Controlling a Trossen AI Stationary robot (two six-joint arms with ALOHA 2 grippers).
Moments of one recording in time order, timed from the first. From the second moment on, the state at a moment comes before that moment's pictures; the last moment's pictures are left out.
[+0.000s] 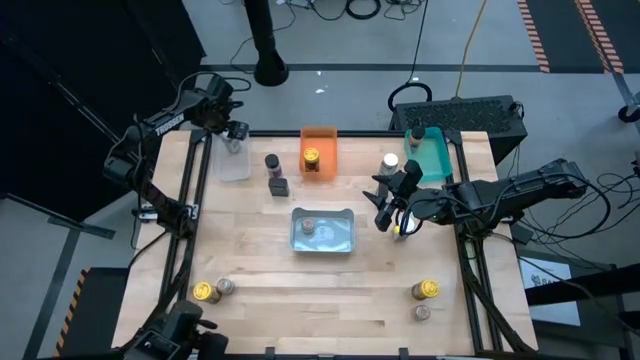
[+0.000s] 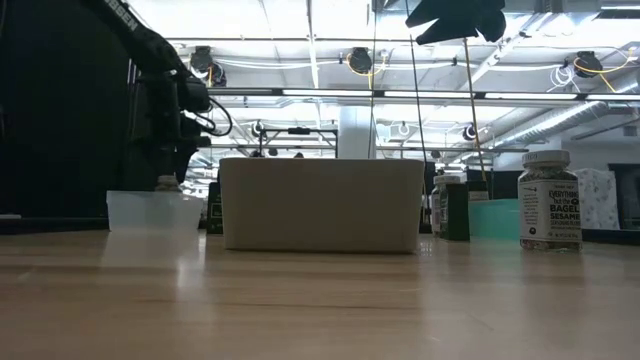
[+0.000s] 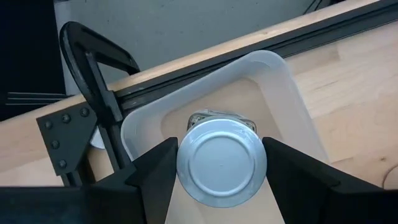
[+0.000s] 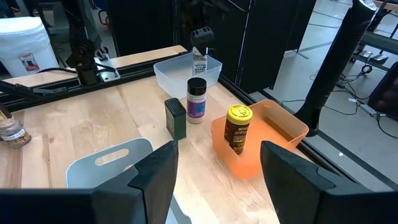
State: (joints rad) left arm 1.15 1.56 1.15 -0.83 -0.07 -0.07; right arm 0.24 1.11 0.96 -0.33 0.73 0.36
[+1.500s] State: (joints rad) left arm 1.06 1.30 1.16 -0.91 -0.15 -0.02; right arm 0.24 1.11 0.96 -0.33 0.73 0.36
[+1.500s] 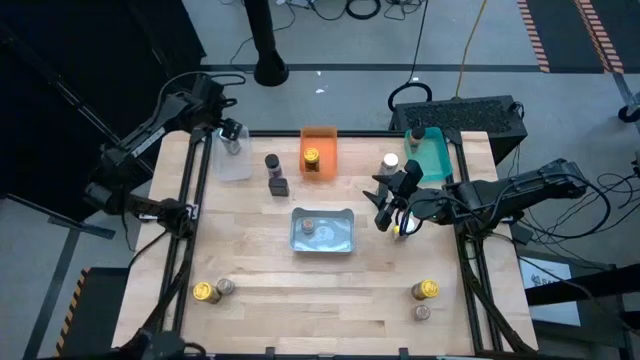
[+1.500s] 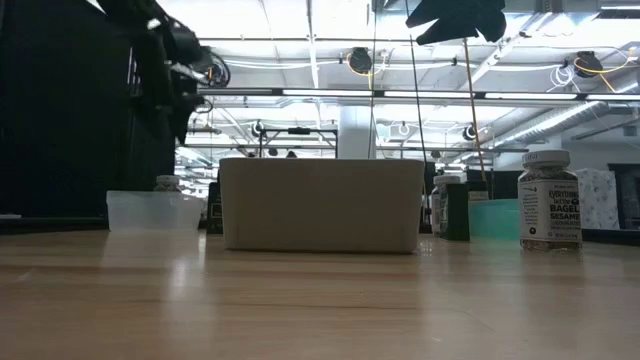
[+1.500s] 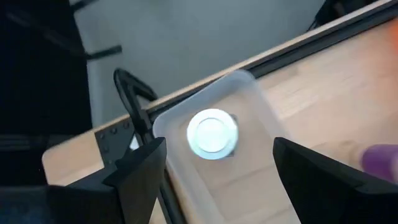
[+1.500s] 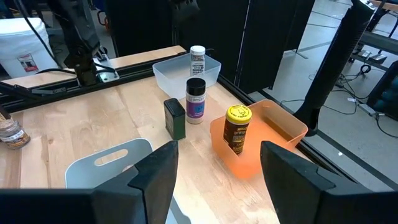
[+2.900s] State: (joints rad) left arm 1.01 1.62 1.16 -0.79 -0.26 0.07; right arm 0.23 1.11 0.96 -0.33 0.73 0.35
